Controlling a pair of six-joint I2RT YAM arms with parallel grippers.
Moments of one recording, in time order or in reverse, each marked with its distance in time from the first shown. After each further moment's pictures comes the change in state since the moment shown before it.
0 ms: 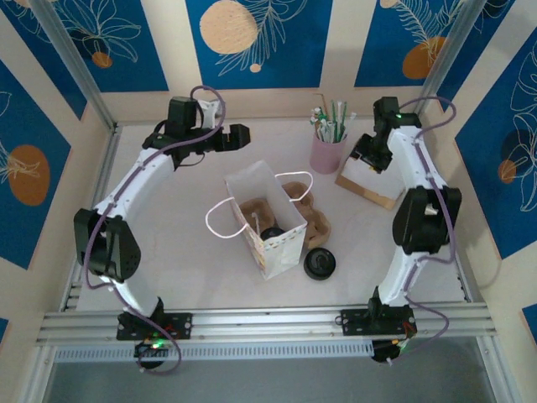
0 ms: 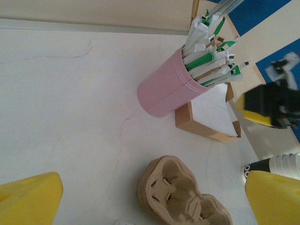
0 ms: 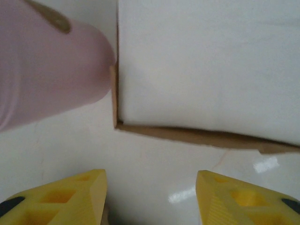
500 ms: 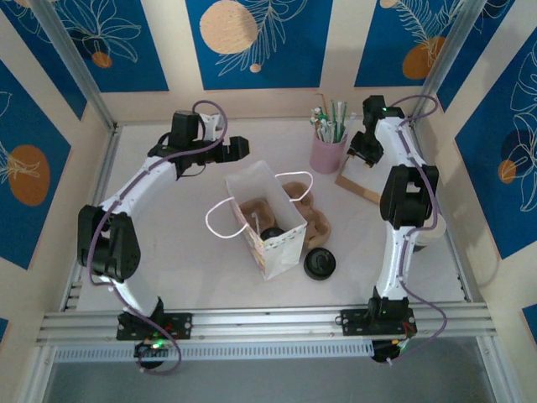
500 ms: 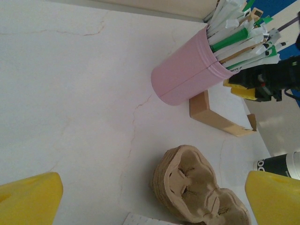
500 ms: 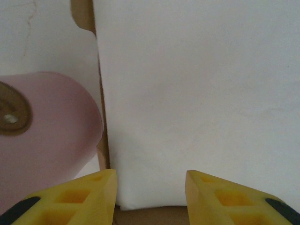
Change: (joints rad) left arm 0.013 0.000 -0.142 0.102 0.000 -0.008; right arm 0.002 0.298 0.253 -0.024 0.068 0.031
